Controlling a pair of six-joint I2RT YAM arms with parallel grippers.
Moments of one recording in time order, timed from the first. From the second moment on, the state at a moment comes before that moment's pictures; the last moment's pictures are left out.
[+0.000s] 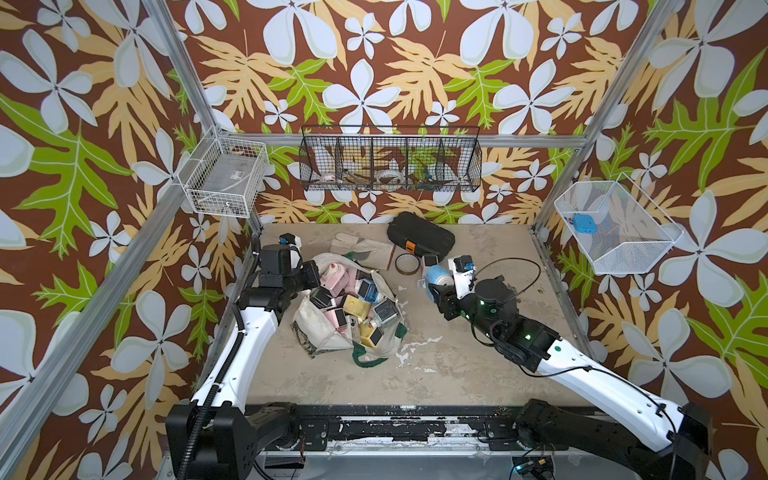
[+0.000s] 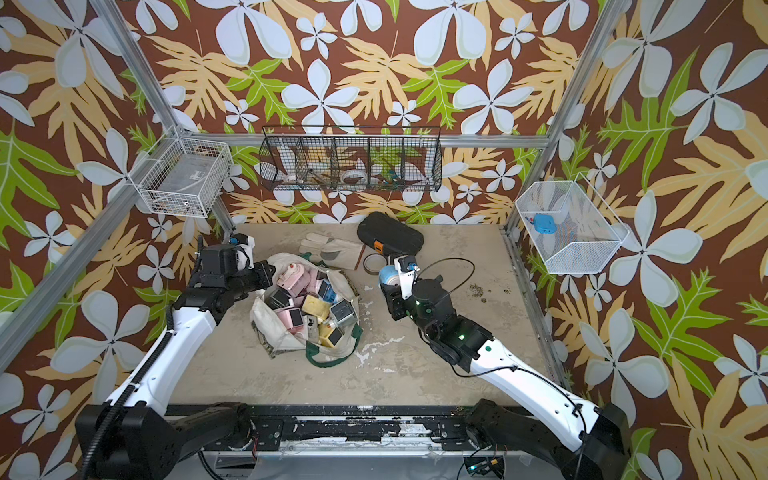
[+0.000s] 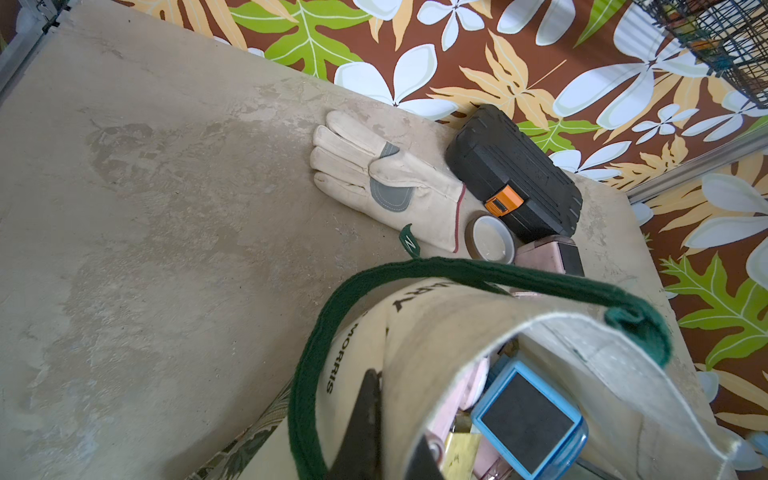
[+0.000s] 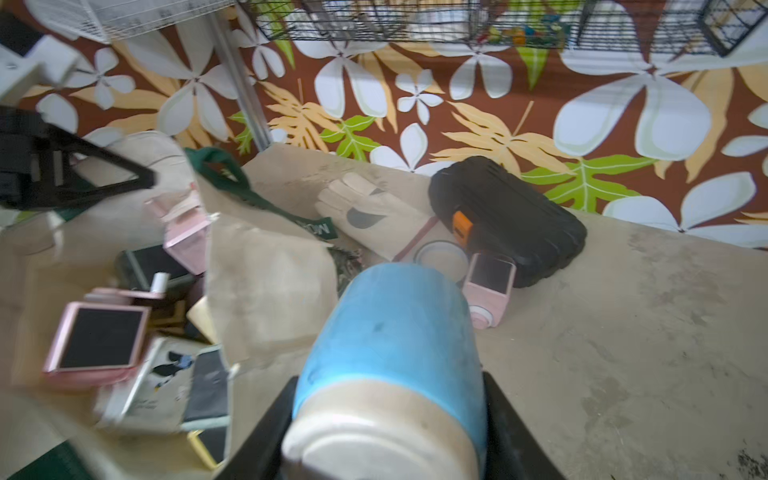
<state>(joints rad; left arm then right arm) -0.03 1.19 1.01 -0.44 0.21 -0.35 0.71 1.05 0.83 -0.14 0.22 0.19</state>
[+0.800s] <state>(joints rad) -0.03 1.20 1.01 -0.43 0.22 -0.35 0.33 1.51 0.80 0.27 0.17 0.20</state>
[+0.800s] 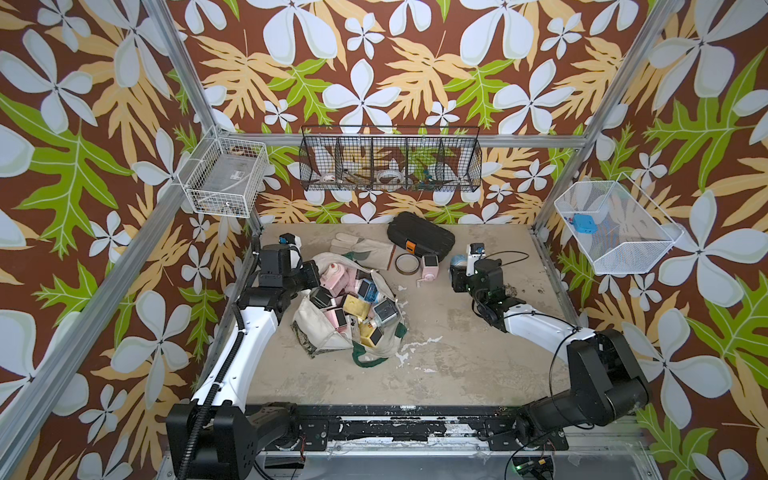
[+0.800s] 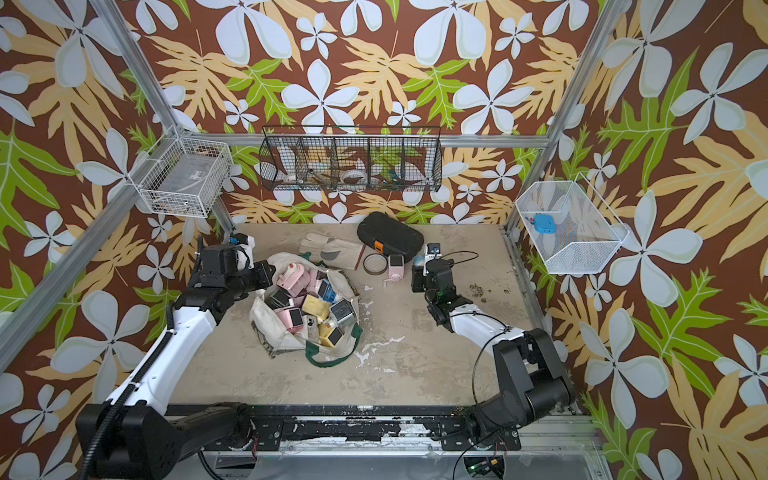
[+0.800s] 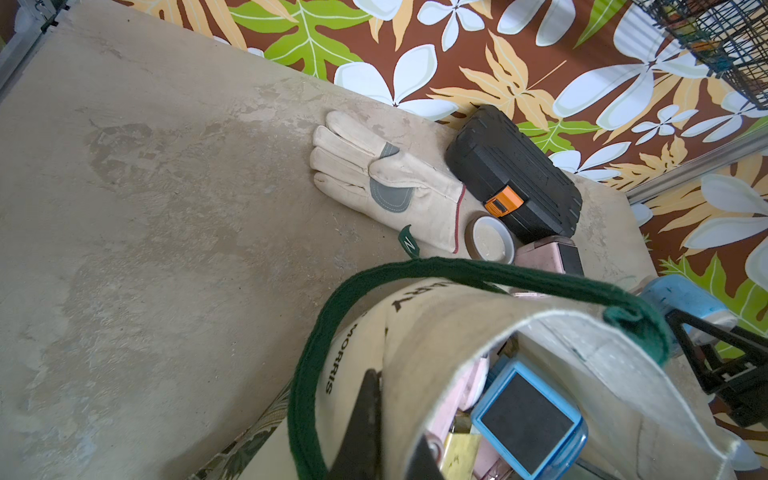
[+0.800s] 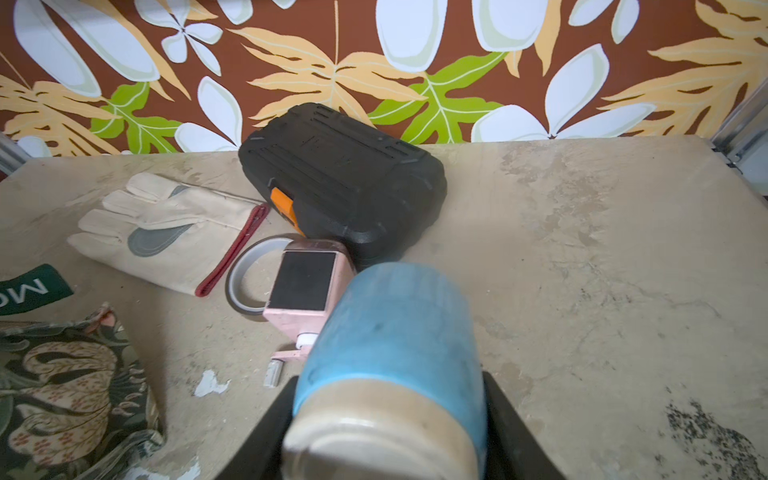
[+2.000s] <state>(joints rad) -0.01 1.20 1.01 -0.43 0.24 -0.35 0.30 1.89 0.97 0.38 0.13 0.15</state>
